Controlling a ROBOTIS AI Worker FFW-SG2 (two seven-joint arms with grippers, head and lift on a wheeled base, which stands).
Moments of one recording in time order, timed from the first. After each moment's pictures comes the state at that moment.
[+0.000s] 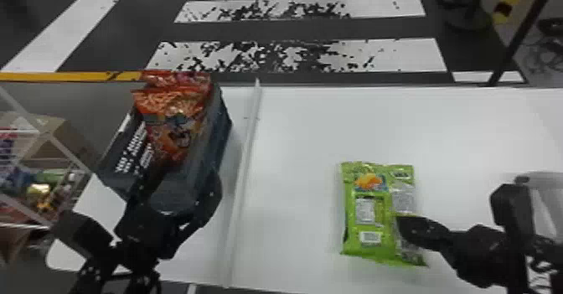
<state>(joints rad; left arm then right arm) 0.67 0.00 0.24 -2.07 0.20 -0.10 -0.47 0.40 -0.25 -0.01 -1.94 -0.01 0.57 0.75</state>
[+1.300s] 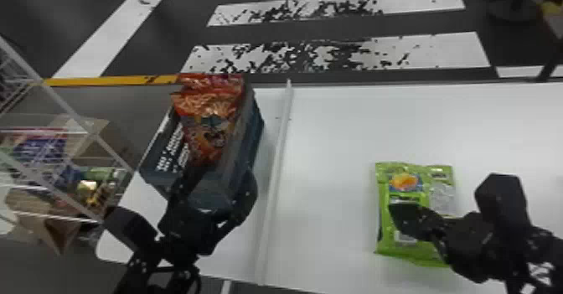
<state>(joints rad) 0.67 0.00 0.23 -2.07 0.20 -0.11 -0.47 0.37 -0.25 0.20 -2.06 0.09 0.57 0.66</state>
